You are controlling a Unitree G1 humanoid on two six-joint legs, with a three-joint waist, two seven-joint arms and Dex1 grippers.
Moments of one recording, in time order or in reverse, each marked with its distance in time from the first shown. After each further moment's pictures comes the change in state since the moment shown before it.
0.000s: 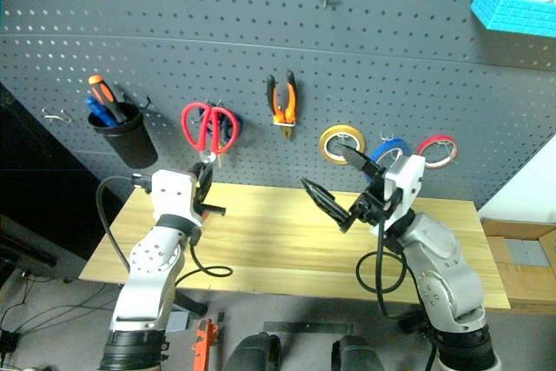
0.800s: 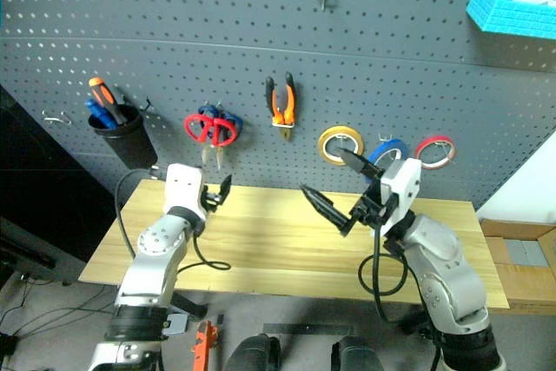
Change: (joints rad) left arm -0.080 0.046 -0.015 0.202 -0.029 0.091 -0.089; right arm 0.027 -0.042 0.042 -0.013 -0.063 -0.032 0.027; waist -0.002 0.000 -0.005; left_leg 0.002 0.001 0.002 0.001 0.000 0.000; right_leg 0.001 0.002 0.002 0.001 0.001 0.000
